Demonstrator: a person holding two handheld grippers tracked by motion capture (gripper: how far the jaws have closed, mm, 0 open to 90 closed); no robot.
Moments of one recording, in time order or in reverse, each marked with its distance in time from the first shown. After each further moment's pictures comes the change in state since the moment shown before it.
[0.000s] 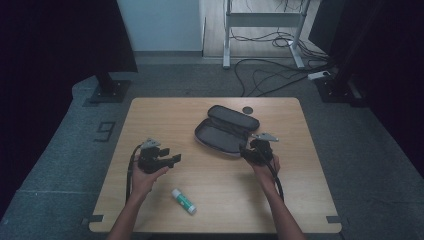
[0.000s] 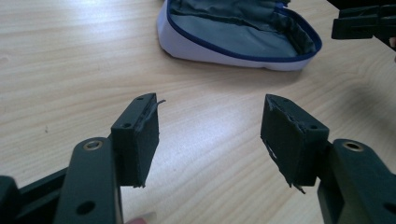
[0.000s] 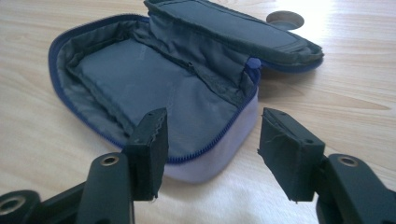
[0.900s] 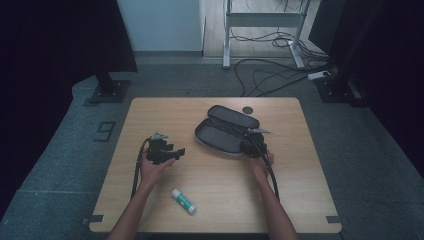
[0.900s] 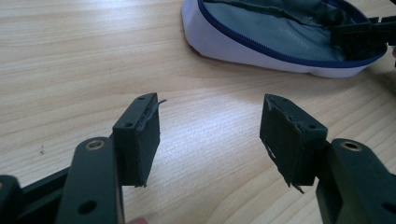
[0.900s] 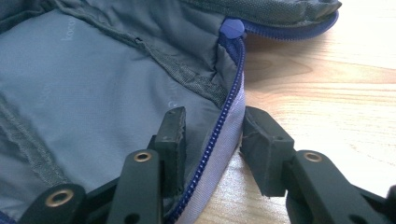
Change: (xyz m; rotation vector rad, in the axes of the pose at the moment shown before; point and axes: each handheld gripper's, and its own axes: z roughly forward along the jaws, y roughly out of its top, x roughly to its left) left arm 0.017 0.010 0.044 0.064 0.048 -0.046; right arm -0.013 -0.002 0.061 0.128 -0.093 0.087
